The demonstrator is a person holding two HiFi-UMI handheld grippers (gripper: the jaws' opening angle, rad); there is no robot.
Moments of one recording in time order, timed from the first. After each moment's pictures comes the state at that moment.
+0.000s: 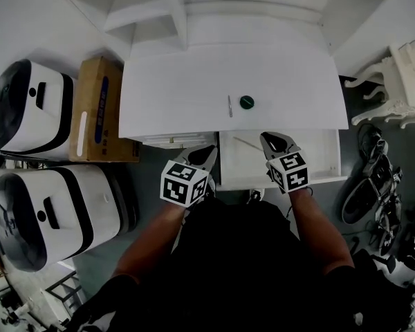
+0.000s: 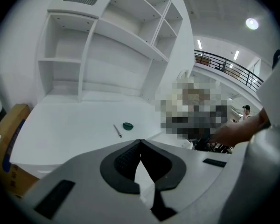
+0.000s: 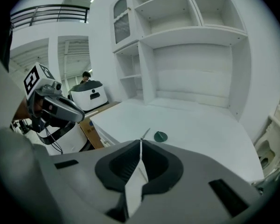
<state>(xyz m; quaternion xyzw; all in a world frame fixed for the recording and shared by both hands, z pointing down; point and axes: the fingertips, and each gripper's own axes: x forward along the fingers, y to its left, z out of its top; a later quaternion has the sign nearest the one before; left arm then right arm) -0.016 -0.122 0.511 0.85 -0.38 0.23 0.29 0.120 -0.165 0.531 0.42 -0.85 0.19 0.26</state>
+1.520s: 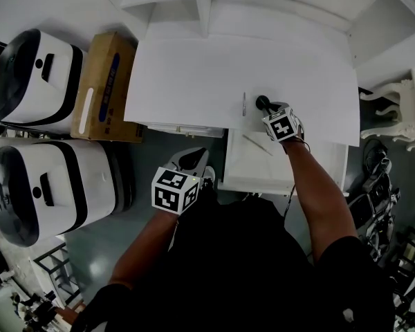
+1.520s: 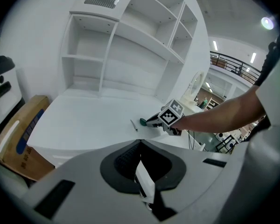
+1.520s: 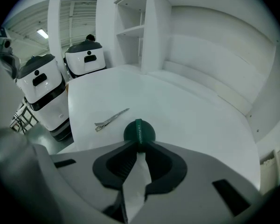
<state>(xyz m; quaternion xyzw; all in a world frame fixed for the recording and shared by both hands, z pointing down) -0.066 -0.113 0.521 0.80 -0.45 0.23 0.32 0.104 -0.296 0.665 0.35 -0.81 0.14 0.45</state>
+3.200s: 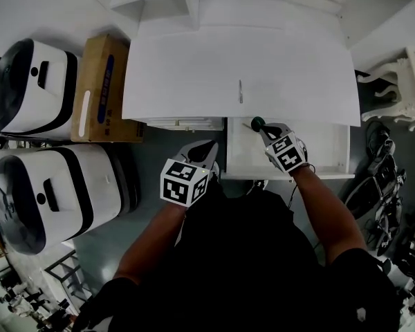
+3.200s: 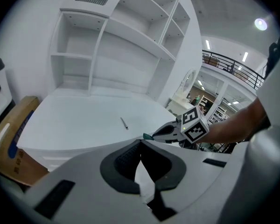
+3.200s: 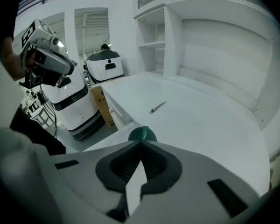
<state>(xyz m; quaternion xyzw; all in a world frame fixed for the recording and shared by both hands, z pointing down) -0.037 -0.102 0.526 0.82 -0.41 0.23 0.31 0.097 -0.161 0.634 0.29 -0.85 0.15 0.40</state>
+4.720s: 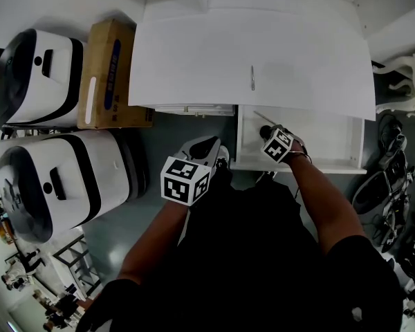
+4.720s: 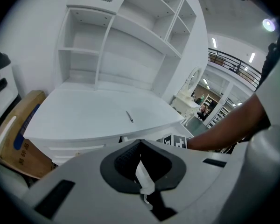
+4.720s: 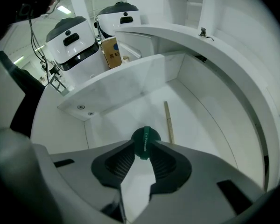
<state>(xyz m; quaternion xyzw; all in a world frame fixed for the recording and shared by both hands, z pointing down) -0.056 -0.087 0.539 0.80 -0.43 0.25 0.34 0.095 -0.099 0.784 0.16 -0.78 0.15 0.58</state>
